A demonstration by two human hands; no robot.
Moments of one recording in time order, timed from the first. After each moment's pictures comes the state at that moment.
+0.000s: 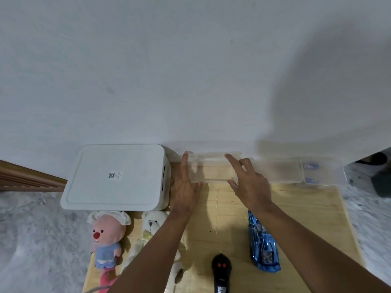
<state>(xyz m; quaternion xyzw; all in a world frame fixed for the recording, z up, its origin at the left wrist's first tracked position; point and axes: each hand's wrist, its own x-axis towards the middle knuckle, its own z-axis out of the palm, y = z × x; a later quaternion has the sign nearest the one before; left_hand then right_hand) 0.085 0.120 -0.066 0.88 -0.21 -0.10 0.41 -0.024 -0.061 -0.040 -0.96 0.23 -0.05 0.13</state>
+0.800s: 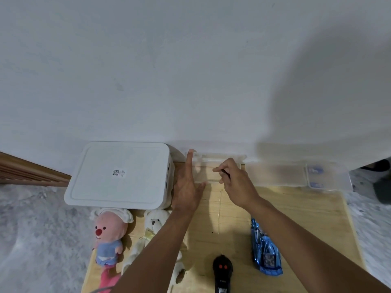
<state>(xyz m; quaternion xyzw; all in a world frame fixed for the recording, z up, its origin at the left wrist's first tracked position) 0.090 0.117 -0.070 0.89 -0.19 -0.12 0.39 0.007 -0.040 -0.045 -0.84 0.21 -0.03 0.50</state>
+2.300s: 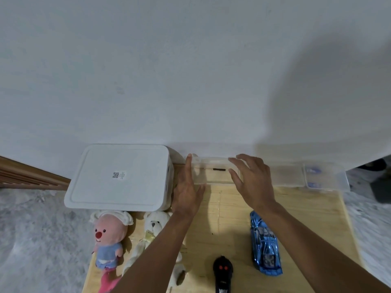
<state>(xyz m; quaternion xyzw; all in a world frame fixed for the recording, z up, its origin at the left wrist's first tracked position) 0.080 0.126 -0.059 0.87 -0.24 -0.12 0.42 -0.013 -0.063 -0.036 -0.95 0.21 -0.19 0.13</state>
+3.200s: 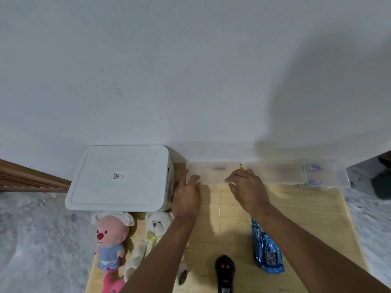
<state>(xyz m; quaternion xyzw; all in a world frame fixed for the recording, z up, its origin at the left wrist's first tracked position) 0.077 0.123 -0.065 0.96 -0.20 -0.12 0.18 -0.021 -0.055 -0.054 -0.96 0.20 0.01 0.20</state>
